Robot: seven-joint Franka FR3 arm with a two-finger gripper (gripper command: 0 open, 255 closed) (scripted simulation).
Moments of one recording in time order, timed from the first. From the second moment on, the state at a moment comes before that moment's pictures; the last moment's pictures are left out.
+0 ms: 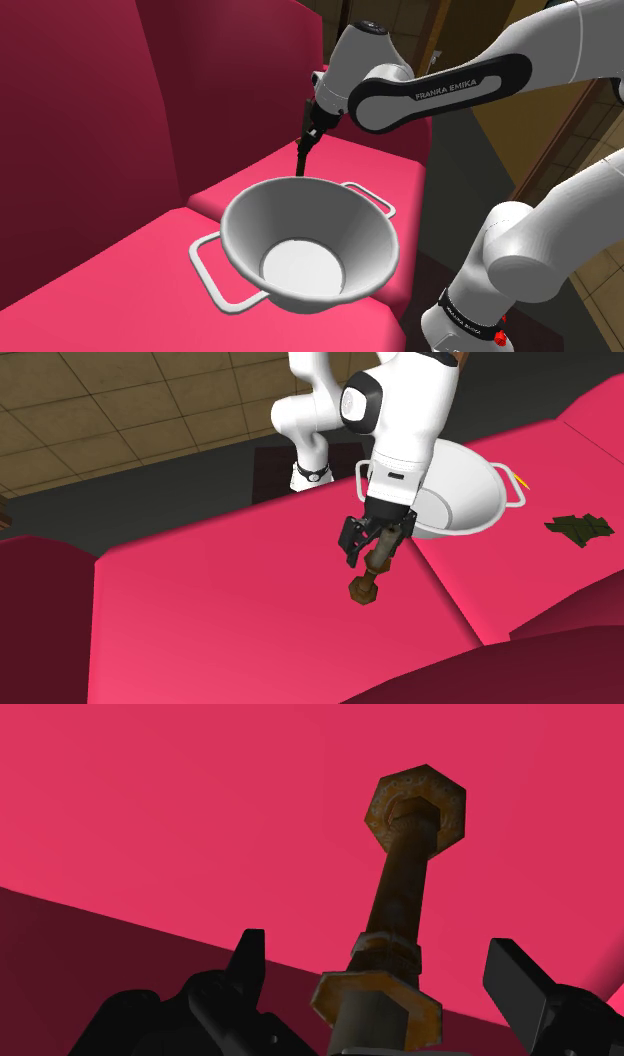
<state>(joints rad) 0.13 -0.40 0.08 -2.41 -0.27 2.37 0.03</state>
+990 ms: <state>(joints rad) 0.13 -0.41 0.08 -2.40 -0.27 2.36 0.02</state>
